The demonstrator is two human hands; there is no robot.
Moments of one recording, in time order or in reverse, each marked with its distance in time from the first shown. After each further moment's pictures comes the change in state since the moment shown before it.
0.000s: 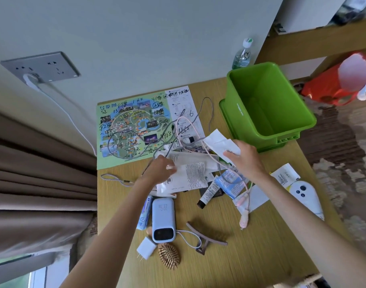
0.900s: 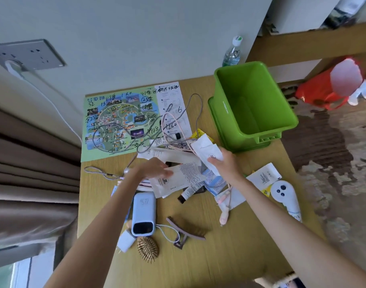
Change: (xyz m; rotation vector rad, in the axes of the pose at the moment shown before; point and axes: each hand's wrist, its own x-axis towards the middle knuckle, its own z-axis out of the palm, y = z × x) left_hand -0.003 0.038 0.004 -0.198 -0.273 -0.196; right_hand -0.007 0.029 0.019 0.165 -0.075 0.149
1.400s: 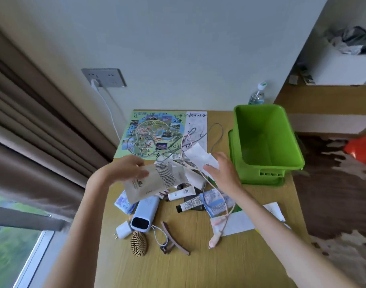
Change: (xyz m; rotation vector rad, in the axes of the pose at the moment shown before) left_hand -0.161 0.031 -0.019 -0.031 0.454 -0.127; right_hand -0.004 -0.054 -0.042 -0.050 -0.136 -0.415
